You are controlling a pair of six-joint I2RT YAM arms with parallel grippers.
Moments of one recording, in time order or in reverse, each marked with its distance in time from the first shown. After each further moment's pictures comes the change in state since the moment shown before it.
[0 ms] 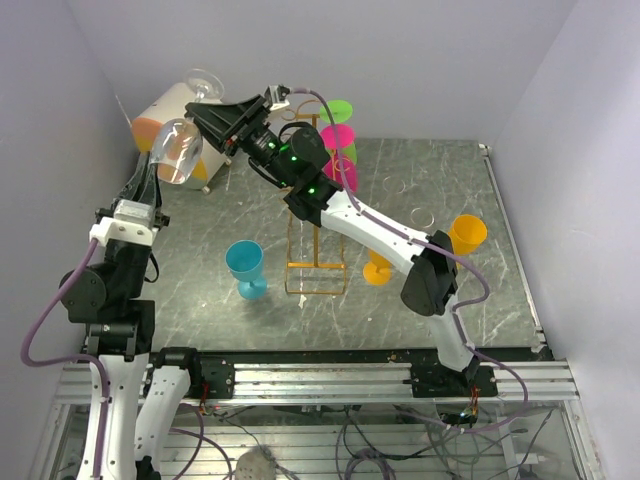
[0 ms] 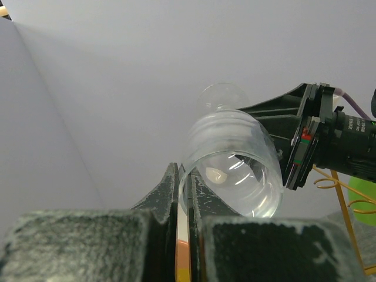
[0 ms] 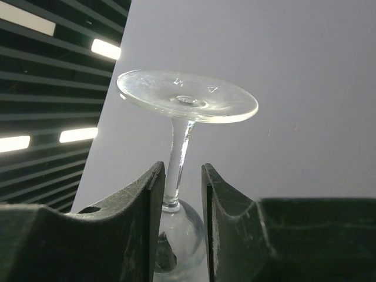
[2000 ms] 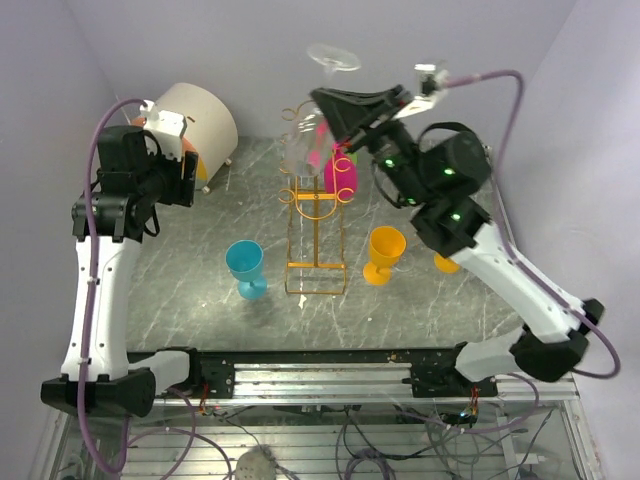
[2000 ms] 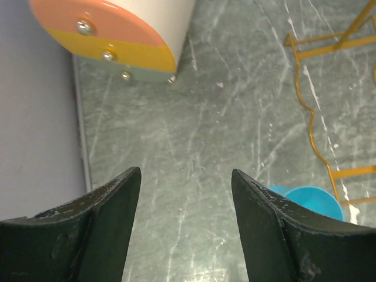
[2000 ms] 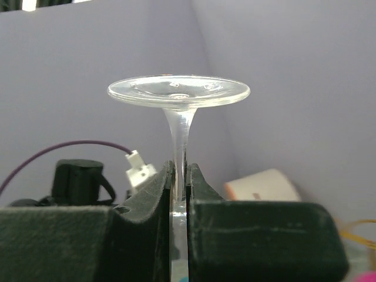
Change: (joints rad) left arm 0.009 0.601 0.653 -1.180 -0.168 -0.068; right arm -0.044 -0.689 -0.396 -0.303 0.148 -1.125
